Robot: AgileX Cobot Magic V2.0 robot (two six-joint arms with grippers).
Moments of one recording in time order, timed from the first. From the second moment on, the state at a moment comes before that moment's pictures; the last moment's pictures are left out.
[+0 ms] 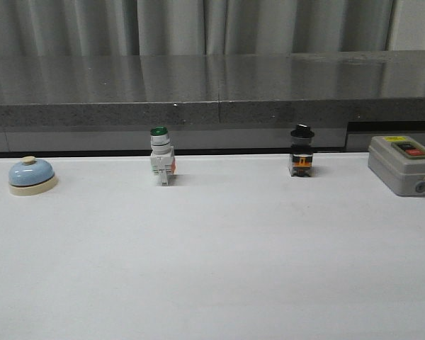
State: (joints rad) left arm -0.03 0.47 -0.40 -0.02 0.05 0.00; right arm -0.06 -0.01 0.03 -0.04 0.02 0.06
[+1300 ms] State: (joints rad) left arm -0.03 1.70 -1.31 -0.05 0.72 0.00; right arm -0.06 -0.01 0.03 -0.04 0.02 0.06
